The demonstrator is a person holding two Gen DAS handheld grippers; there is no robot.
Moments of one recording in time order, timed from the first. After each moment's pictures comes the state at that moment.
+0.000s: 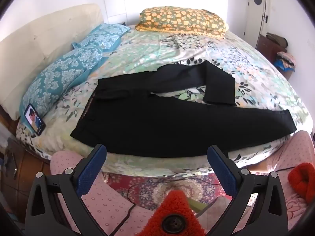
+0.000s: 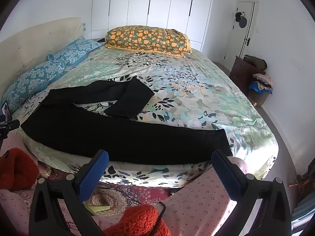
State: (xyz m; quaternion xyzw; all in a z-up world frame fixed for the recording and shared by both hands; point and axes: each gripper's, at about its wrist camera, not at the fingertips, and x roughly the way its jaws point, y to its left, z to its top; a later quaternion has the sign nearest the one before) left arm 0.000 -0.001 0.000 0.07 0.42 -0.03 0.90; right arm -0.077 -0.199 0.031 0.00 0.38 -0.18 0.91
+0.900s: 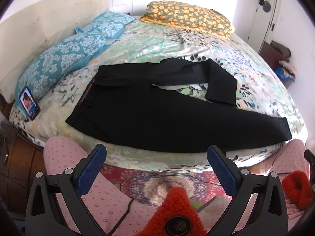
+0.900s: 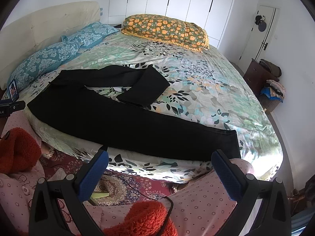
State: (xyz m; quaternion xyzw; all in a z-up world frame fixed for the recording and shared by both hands) left arm 0.006 0.022 -0.012 0.00 0.45 -0.04 0.89; right arm -0.062 -0.179 0.018 -0.04 0.42 -0.13 0.89
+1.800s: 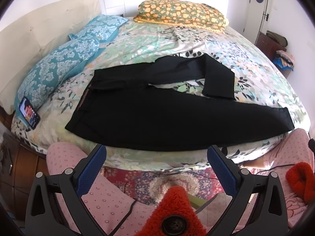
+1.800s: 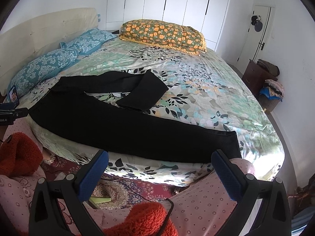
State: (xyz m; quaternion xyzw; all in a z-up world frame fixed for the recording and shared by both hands) left arm 0.007 0.007 -0.013 0.04 0.45 -0.05 0.89; right arm -0.066 -0.181 0.020 -0.03 0.41 -0.15 0.90
